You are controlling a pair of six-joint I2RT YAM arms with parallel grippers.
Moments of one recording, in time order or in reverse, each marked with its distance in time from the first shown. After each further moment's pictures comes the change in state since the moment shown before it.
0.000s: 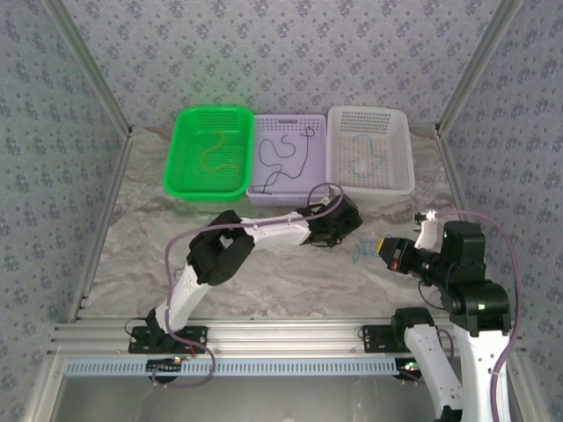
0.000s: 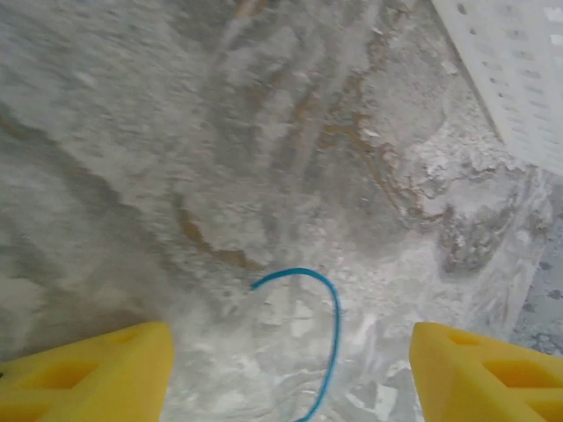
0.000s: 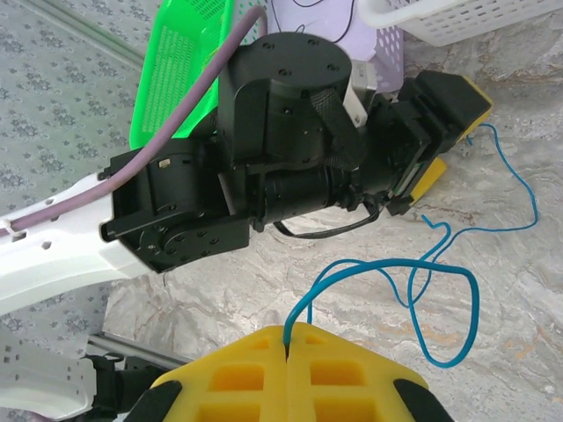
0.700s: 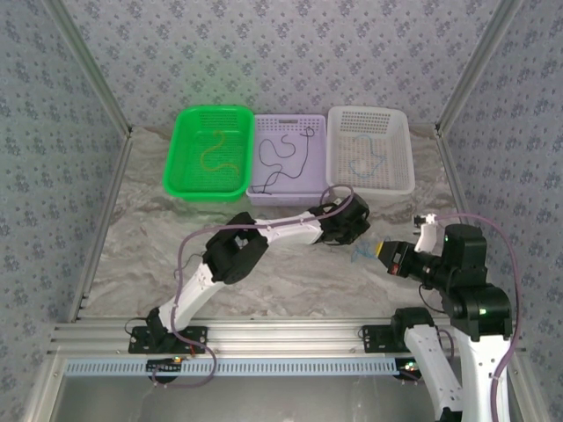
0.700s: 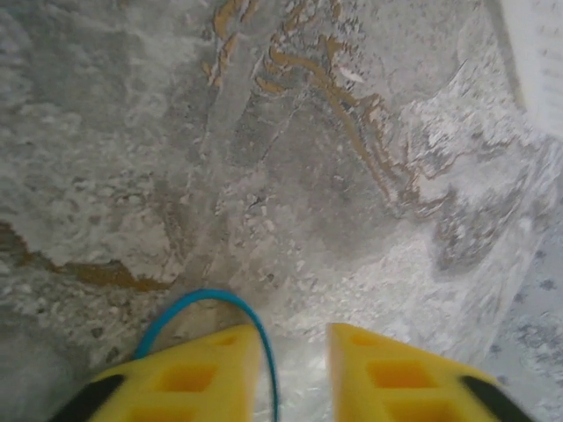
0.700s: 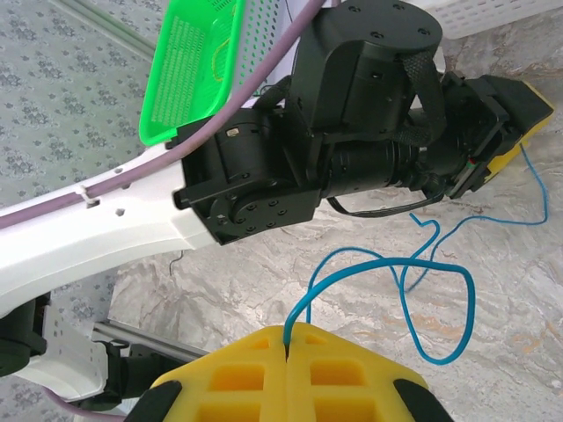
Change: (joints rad) left arm -0.012 0.151 0.174 -0.026 0.064 -0.036; right arm 0.000 -0.024 0.004 -0.024 -0.025 -0.015
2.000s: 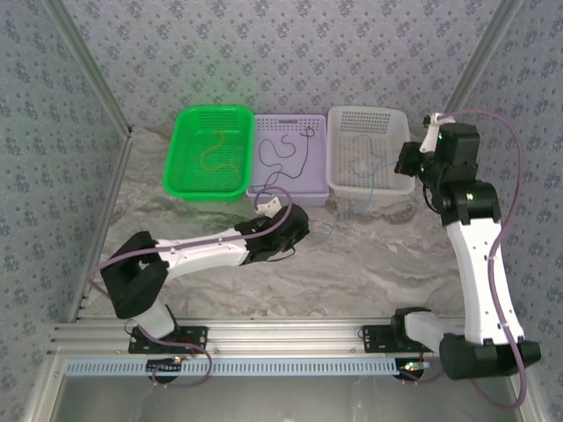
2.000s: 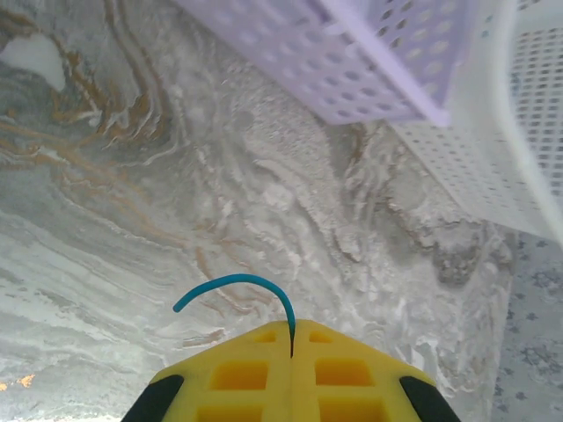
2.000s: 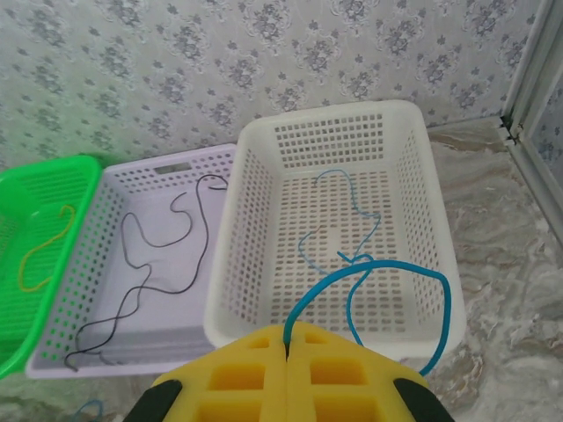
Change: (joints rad) left arm 0.022 -0.805 -0.811 0.084 -0.323 0.151; right arm 0.011 0.648 0.425 0.411 0.530 -0.238
